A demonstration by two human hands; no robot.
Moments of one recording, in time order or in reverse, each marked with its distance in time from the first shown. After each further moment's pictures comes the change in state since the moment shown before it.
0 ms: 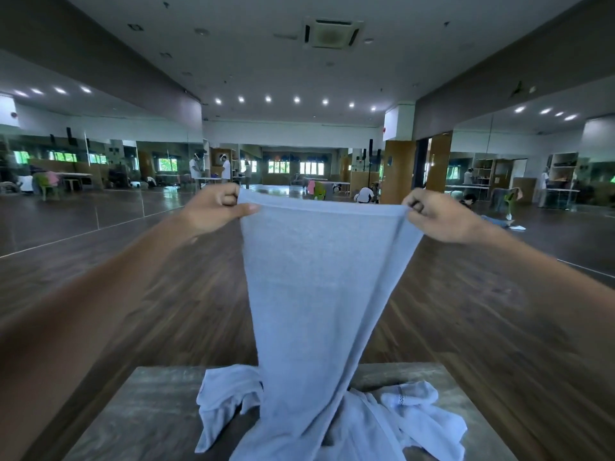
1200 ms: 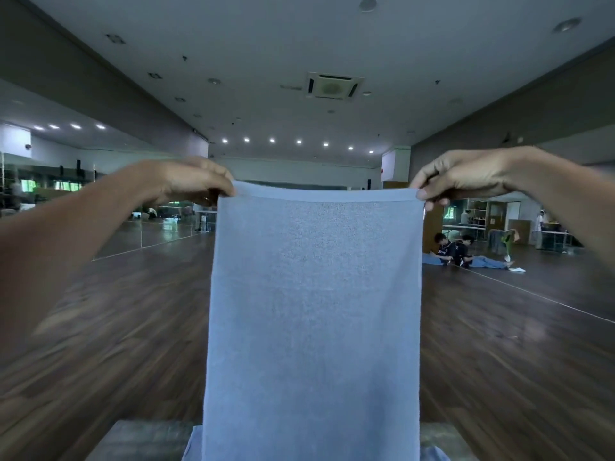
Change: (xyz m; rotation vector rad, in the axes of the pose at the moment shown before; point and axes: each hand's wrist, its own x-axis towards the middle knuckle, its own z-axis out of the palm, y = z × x) left_hand 0.044 0.061 -0.092 0.329 -0.100 -0.073; right_hand 0.066 -0.055 -0.123 0.314 -0.401 0.163
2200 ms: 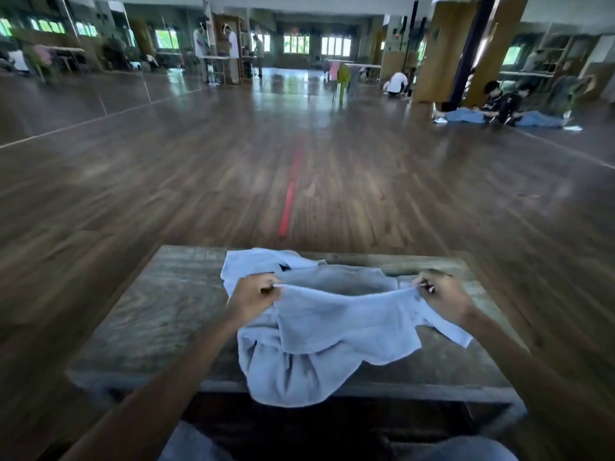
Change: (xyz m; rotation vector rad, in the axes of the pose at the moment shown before) left_hand -0.168 -0.218 0.389 -0.216 -0.109 -0.175; right_hand -0.034 0.322 0.372 -0.110 0.160 0.174
